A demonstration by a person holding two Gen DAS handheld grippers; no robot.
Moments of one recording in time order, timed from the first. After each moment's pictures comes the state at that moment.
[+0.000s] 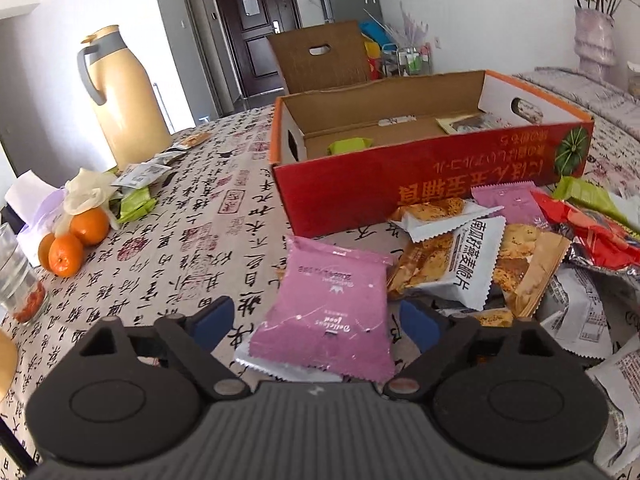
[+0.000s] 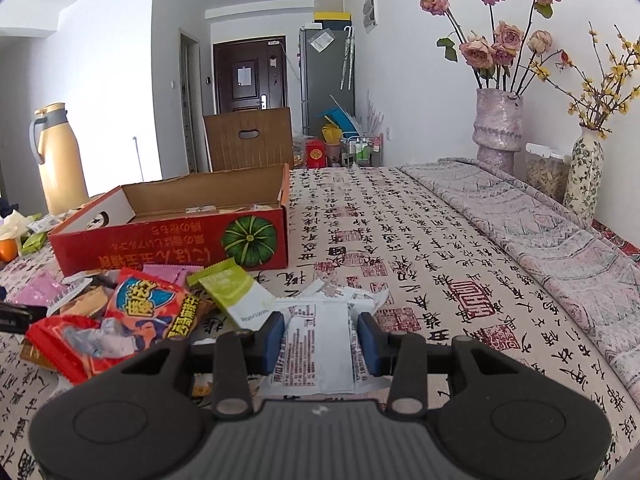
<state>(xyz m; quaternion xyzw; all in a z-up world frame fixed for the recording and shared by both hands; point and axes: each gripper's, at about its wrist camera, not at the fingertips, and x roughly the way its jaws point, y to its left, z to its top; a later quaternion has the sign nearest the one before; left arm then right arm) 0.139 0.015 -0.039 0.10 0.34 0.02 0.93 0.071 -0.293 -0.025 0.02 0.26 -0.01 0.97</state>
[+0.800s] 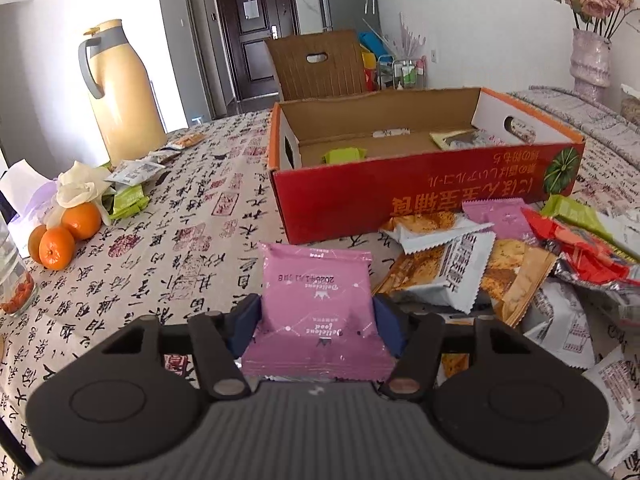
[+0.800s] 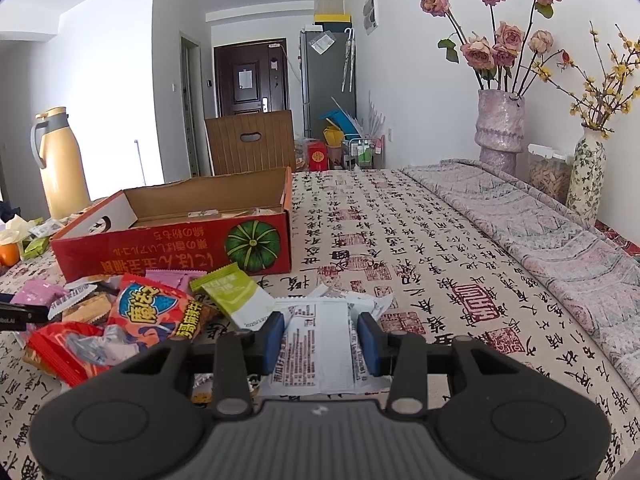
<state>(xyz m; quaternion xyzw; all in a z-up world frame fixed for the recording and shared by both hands) 0.131 0.023 -0.031 0.07 0.33 0.01 0.94 0.071 -0.290 -0.024 0.03 0.25 0.00 0.97</state>
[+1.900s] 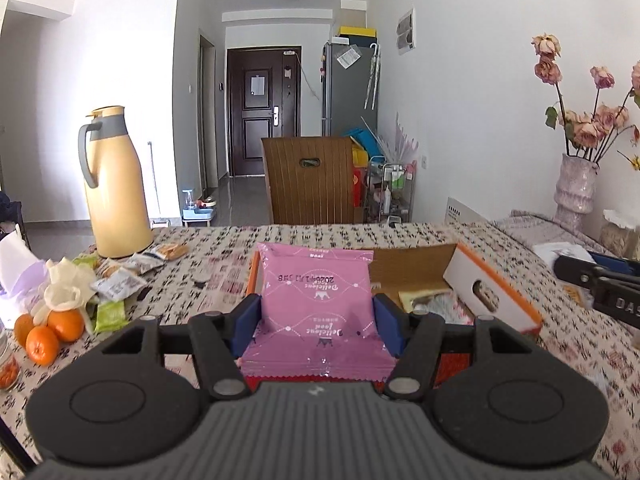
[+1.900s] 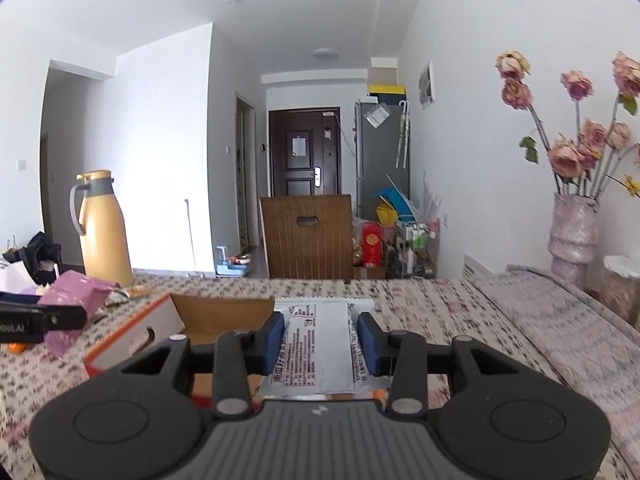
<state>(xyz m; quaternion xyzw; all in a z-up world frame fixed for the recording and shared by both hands) 0.165 0.001 0.066 0.00 0.20 -0.01 0.98 0.166 -0.236 0.053 0.01 0.14 0.08 0.99</state>
